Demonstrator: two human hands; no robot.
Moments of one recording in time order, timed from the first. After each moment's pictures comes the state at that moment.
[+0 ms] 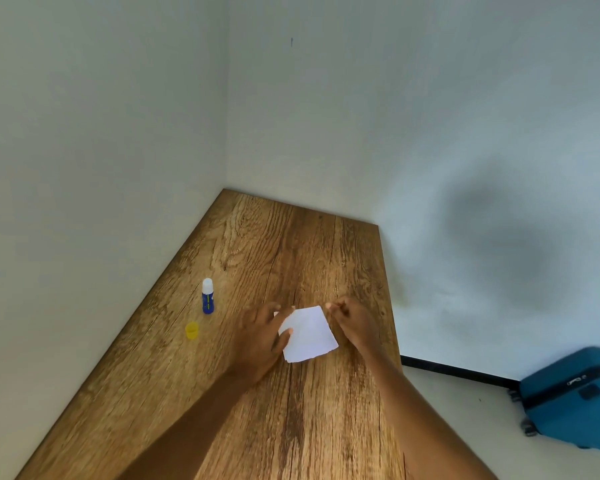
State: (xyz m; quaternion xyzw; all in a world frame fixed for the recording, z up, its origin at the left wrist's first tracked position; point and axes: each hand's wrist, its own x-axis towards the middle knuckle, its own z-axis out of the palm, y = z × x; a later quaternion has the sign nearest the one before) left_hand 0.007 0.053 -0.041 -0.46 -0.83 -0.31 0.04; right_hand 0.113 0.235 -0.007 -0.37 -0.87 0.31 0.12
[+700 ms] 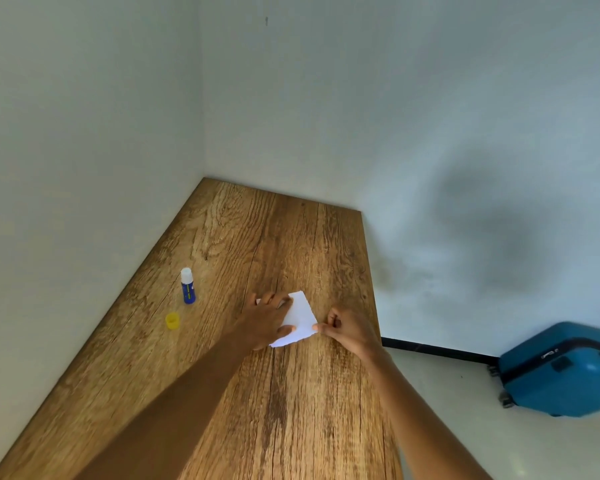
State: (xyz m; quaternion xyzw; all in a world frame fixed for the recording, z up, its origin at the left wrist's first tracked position) left_hand -0.001 0.094 -0.033 -0.60 -0.80 -0.01 -0.08; right_hand 0.161 0.236 -0.012 -0.31 -0.91 0.28 0.03
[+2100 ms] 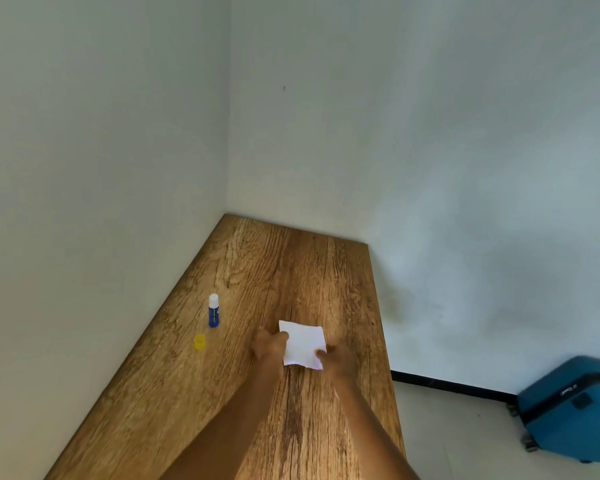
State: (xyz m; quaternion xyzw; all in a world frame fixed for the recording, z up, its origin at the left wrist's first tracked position) left_hand 0.041 0.076 0.020 0.04 -0.72 -0.60 -0.33; right_hand 0.133 0.157 -0.004 -0.51 -0.75 0.40 0.12
